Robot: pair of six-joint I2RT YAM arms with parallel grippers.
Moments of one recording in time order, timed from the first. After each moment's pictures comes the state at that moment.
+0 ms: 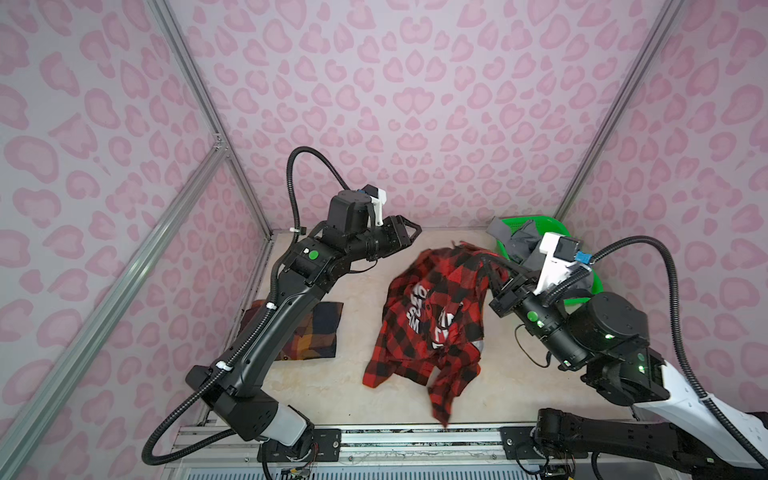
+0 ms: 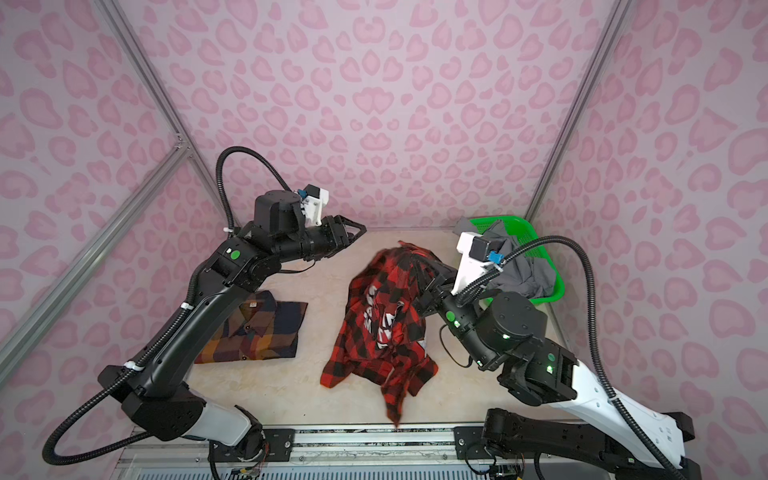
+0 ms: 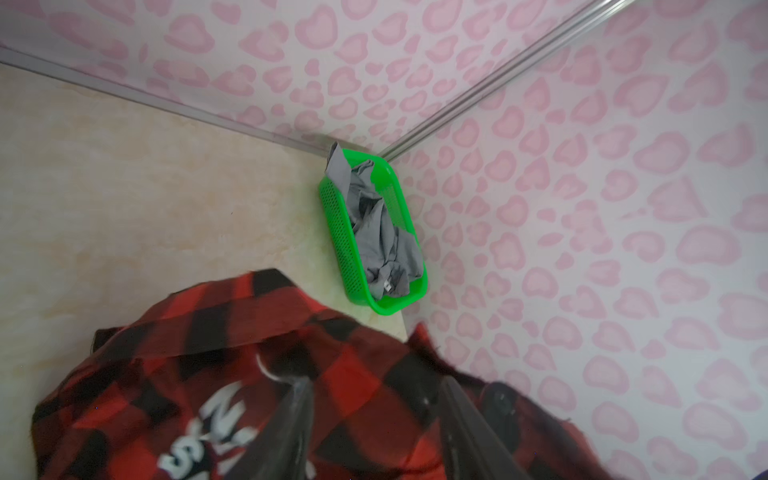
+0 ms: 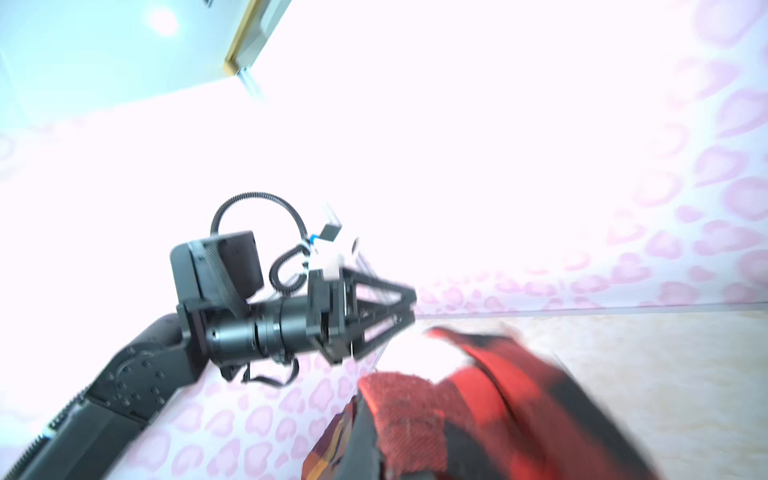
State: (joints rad) left arm -0.60 1.52 1.85 -0.77 0.29 -0.78; right arm 1.14 0.88 1.31 -0.27 0.61 0.47
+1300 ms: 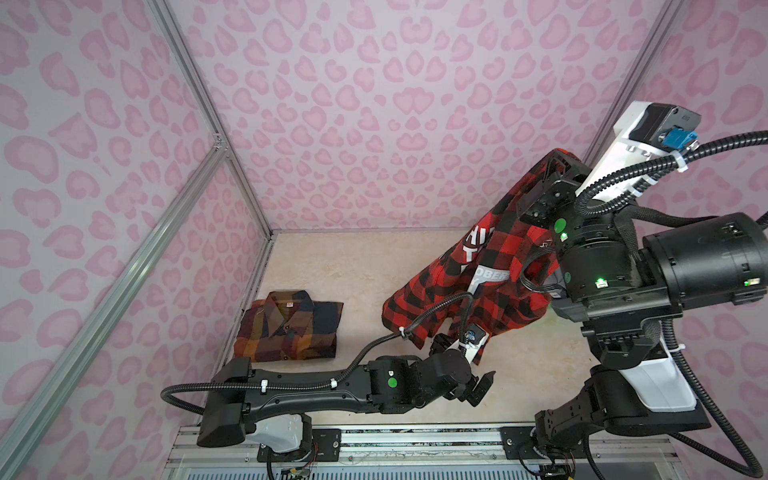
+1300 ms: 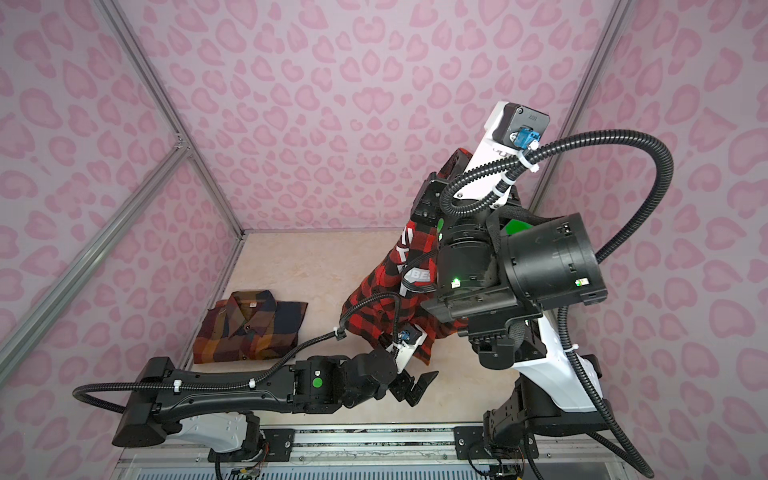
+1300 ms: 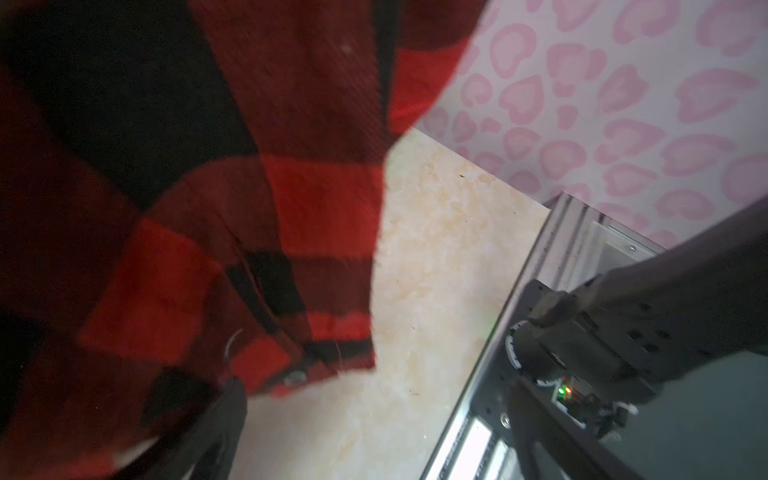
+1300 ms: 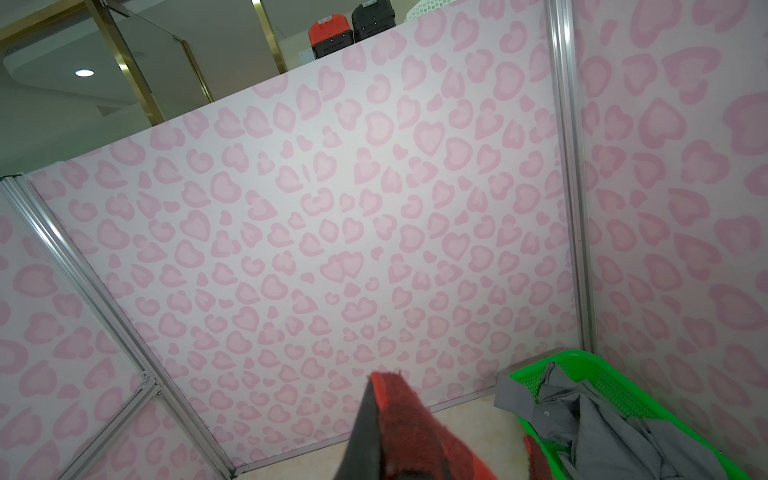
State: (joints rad) left arm -1.44 1.43 1.11 -0.21 -0.44 -0.38; right arm 1.43 1.55 2.38 0.16 1.44 -0.63
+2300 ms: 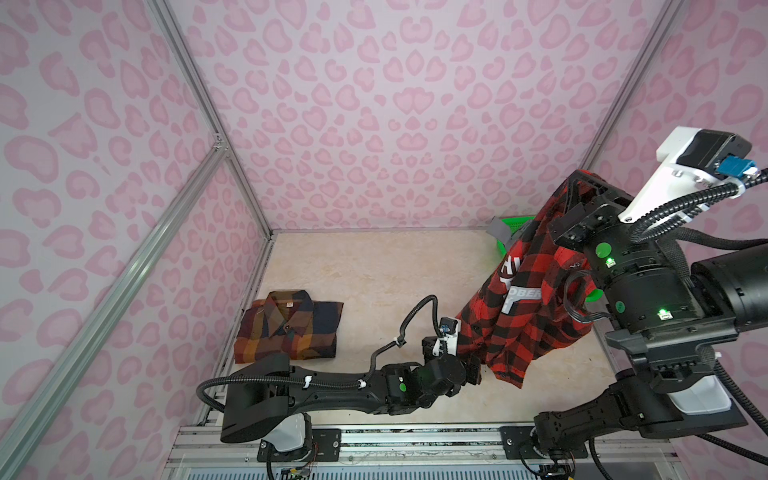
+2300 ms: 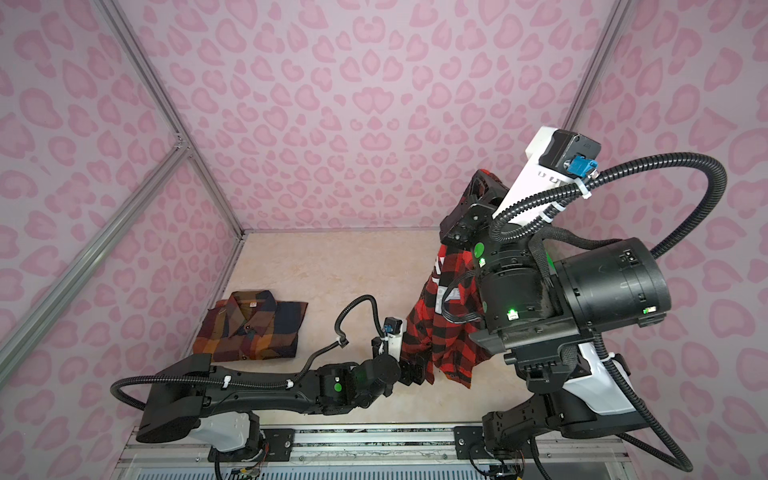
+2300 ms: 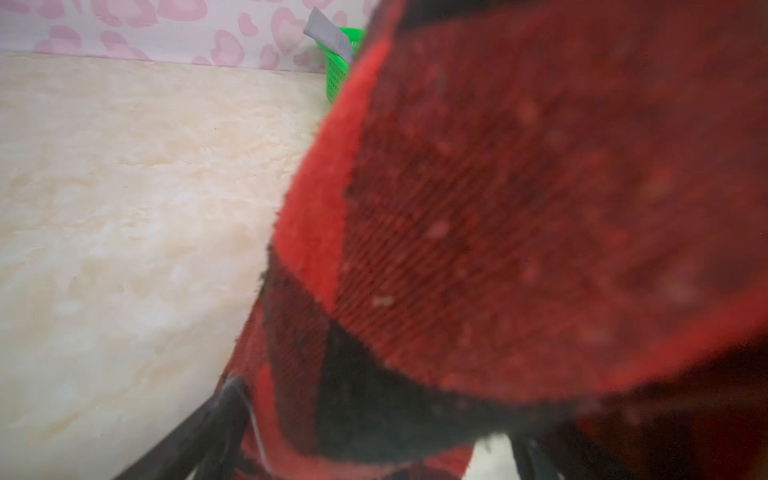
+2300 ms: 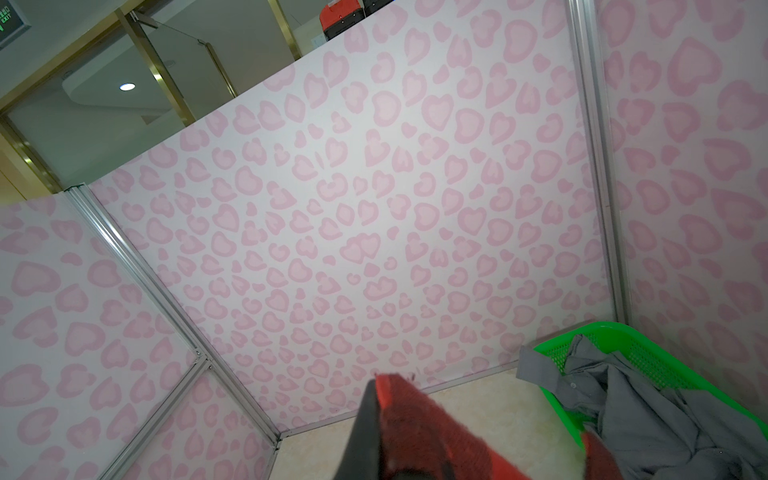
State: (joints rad) left arm -1.39 1.54 0.90 0.17 -0.60 -0.65; right arm 1.54 1.36 2.15 0.20 1.46 -0.53
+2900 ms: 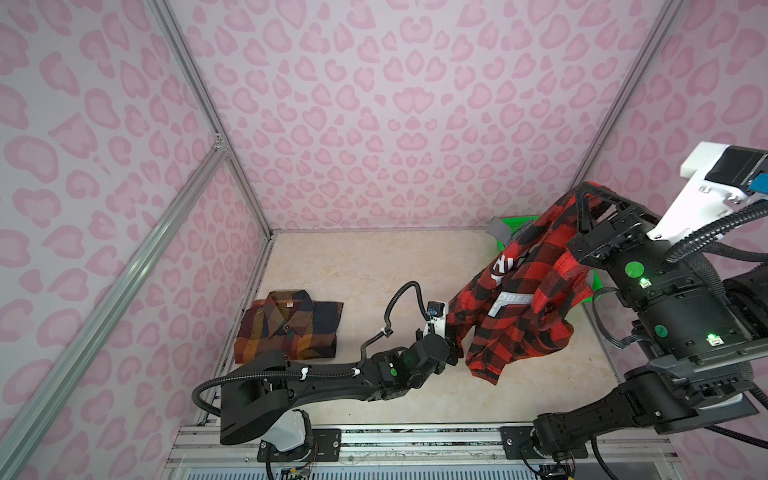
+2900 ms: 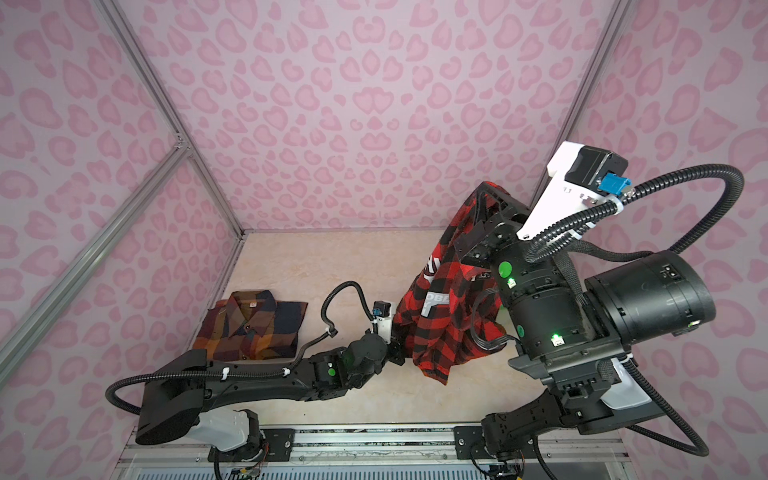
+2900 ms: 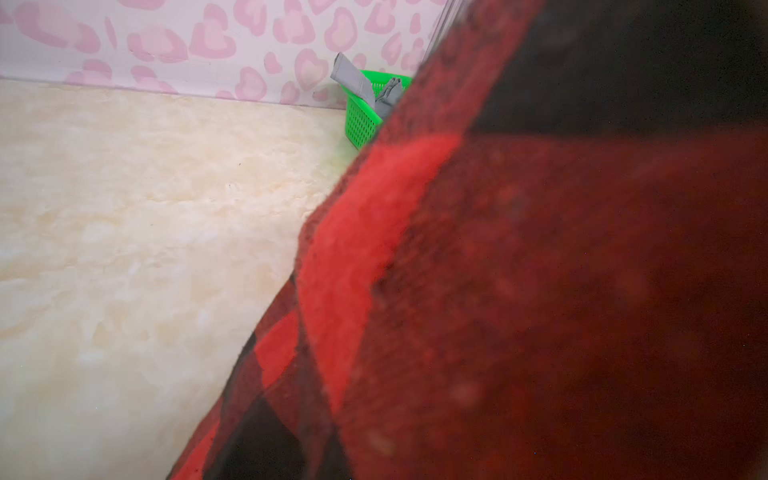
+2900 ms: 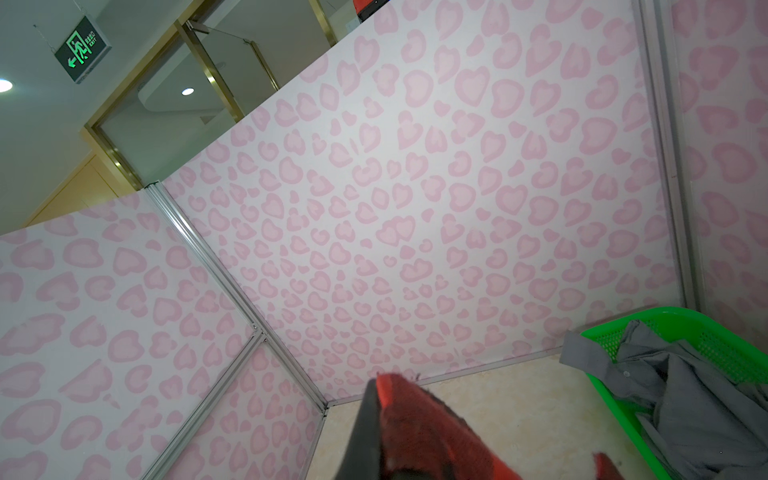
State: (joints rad) left arm -1.25 1.50 0.85 0.28 -0.51 -0.57; right arm 1.68 1.25 2.04 0.24 1.46 -0.50
